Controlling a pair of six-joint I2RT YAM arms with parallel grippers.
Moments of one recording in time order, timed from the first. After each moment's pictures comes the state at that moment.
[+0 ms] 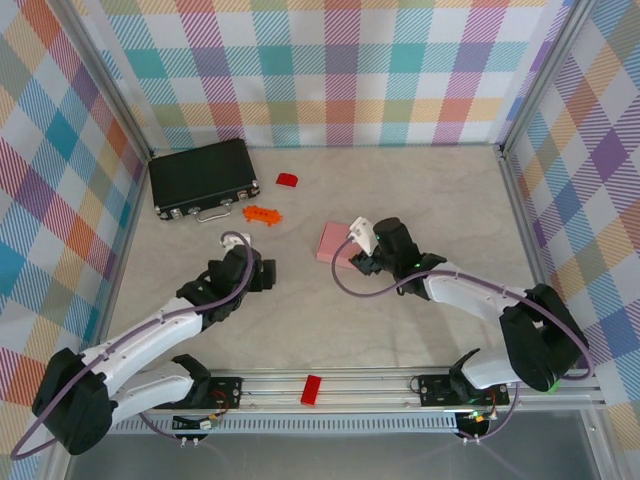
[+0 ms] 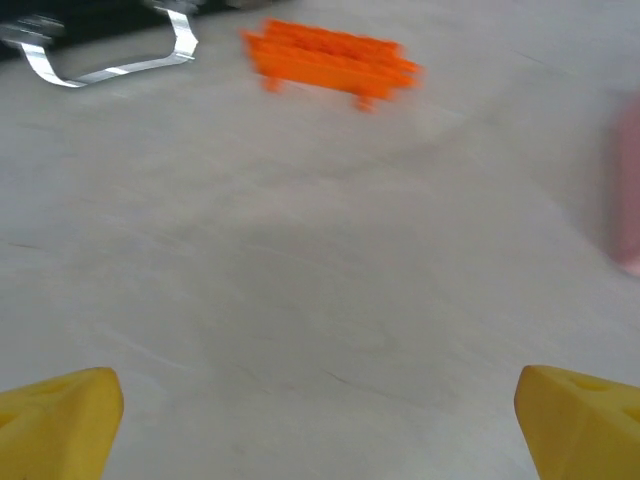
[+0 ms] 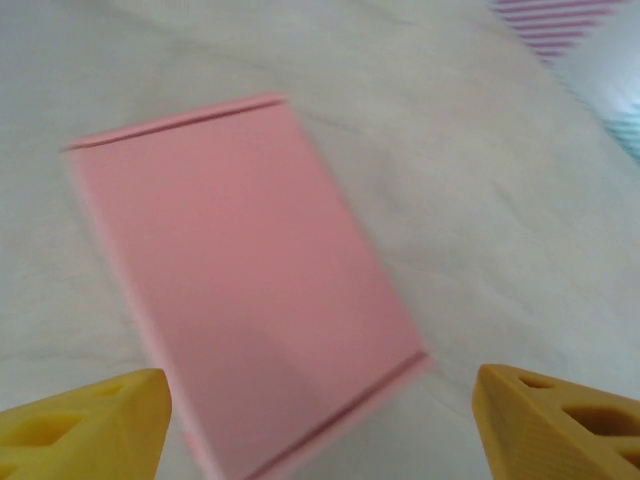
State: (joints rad) left arm -0.58 1.04 0.60 -0.37 -0.51 -0.44; right arm 0.62 1.38 0.74 0.01 0.19 -0.35
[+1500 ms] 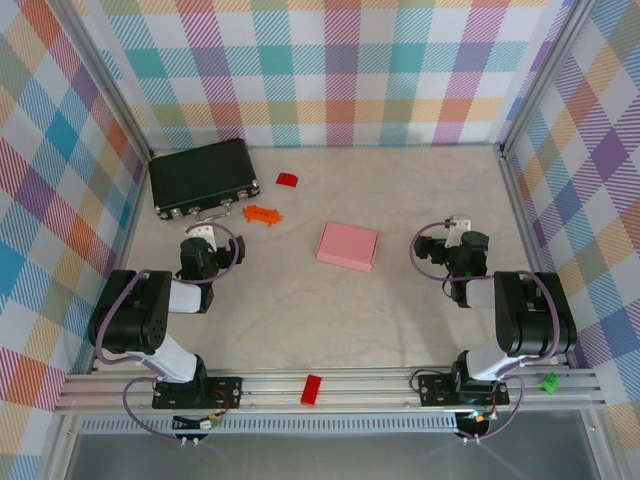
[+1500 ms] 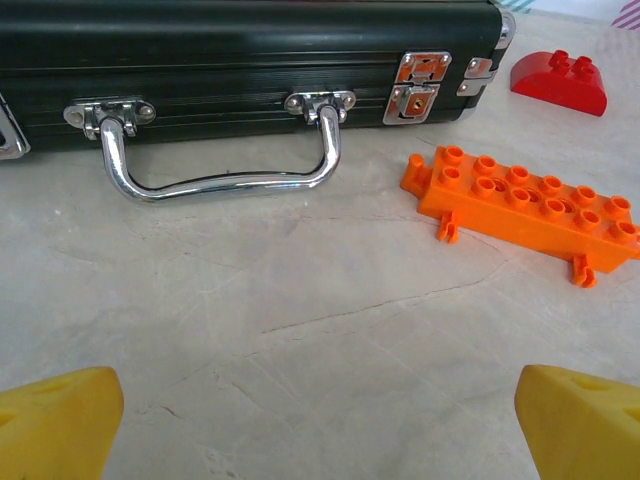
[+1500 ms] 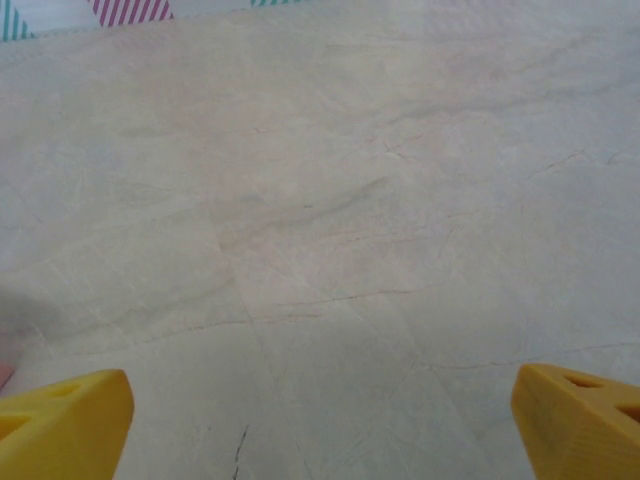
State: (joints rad) left arm -0.02 1.58 0.36 0.79 -0.02 -0.15; right arm -0.03 1.53 0.38 0.72 -0.18 0.07
